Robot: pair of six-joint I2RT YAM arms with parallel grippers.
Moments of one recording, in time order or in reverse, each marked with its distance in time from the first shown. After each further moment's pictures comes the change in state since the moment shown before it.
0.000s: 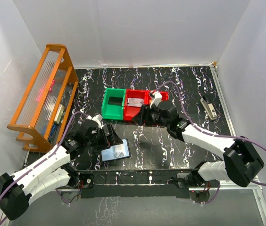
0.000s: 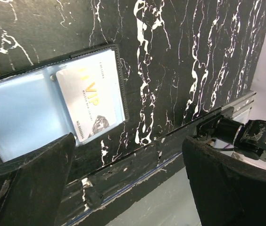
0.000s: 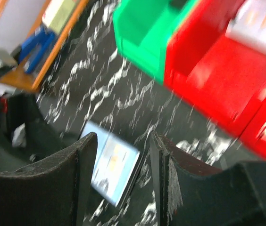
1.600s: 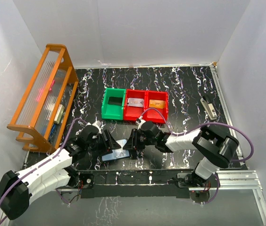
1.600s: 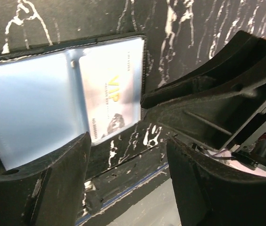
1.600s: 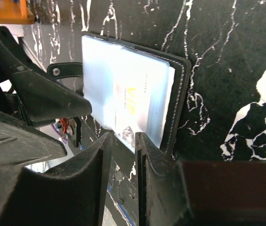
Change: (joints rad) left arm 0.000 0.017 -0.144 0.152 0.036 -0.133; right arm 0.238 0.290 -0.201 0.215 -0.119 0.525
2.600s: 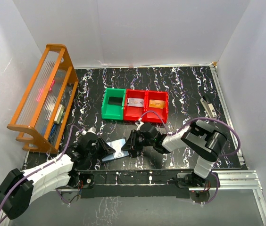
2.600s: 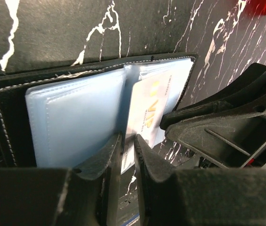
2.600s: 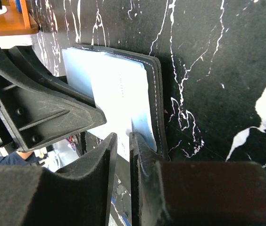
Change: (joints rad) left arm 0.001 0.013 -0.200 0.211 -0.111 -0.162; right arm -0.001 0.140 -0.005 0.146 -0.013 0.084
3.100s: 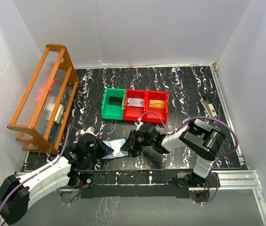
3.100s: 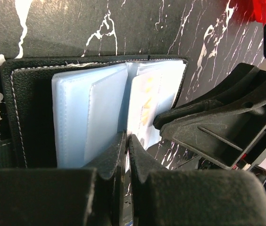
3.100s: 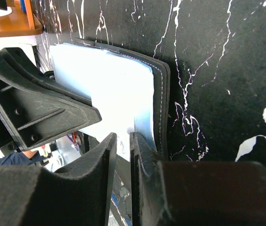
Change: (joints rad) left arm 0.000 -0.083 -0.016 -0.039 -0.037 0.008; right arm -0.002 0.033 0.000 0.056 -0.021 0.023
